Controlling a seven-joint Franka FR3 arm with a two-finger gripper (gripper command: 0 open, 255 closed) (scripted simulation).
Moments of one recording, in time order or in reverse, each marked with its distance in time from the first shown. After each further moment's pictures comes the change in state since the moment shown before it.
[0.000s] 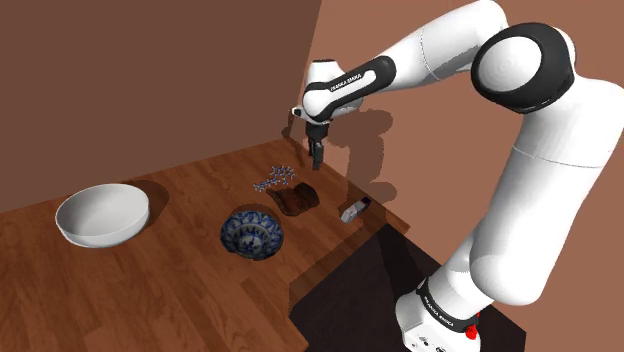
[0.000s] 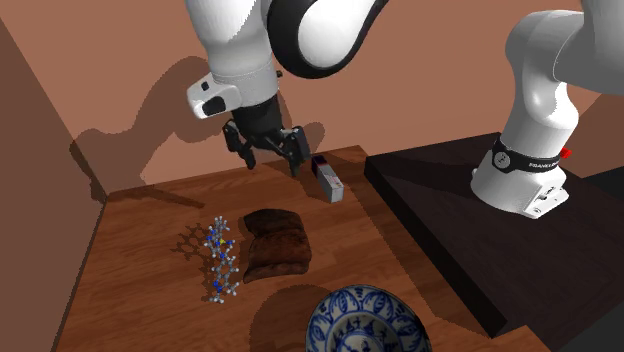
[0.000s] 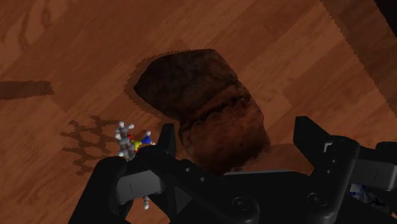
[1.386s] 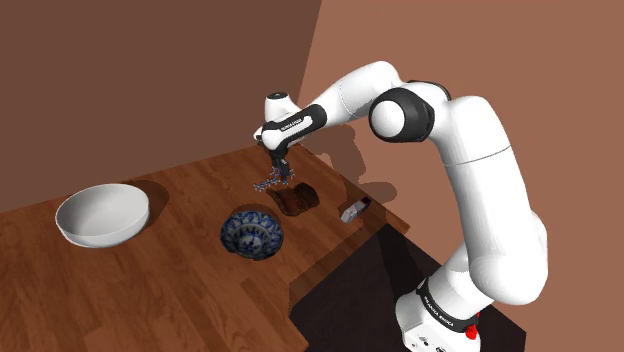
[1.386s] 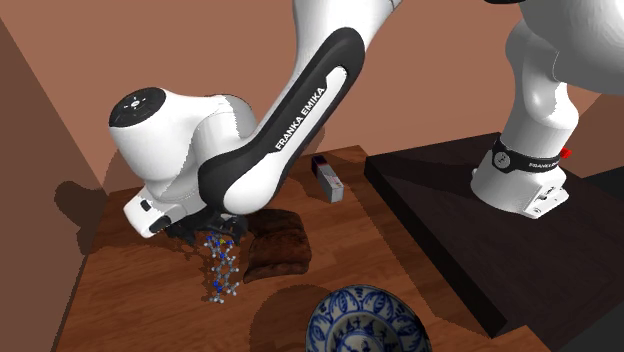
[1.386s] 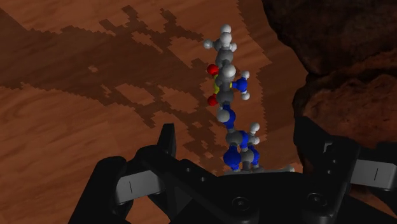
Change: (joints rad) arm -0.009 0.575 0.057 0.529 -0.073 0.116 -0.218
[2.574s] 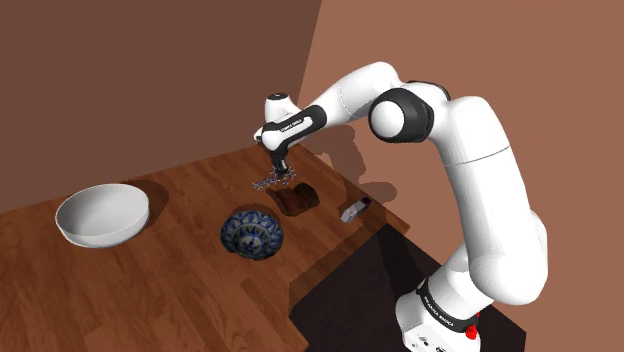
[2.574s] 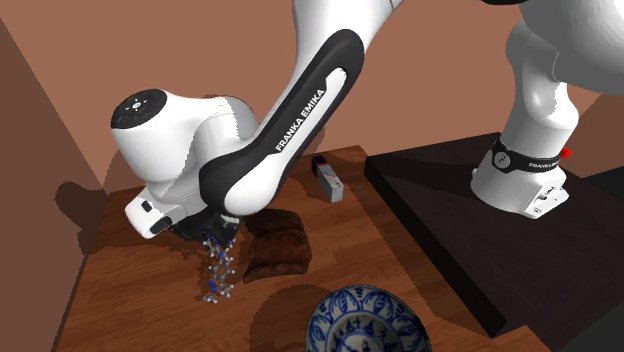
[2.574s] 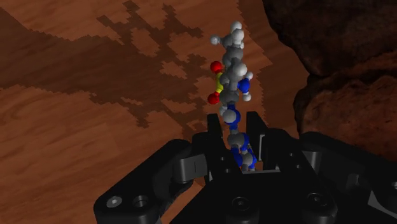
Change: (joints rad) arm -0.001 0.003 0.000 -0.001 0.000 0.004 0.000
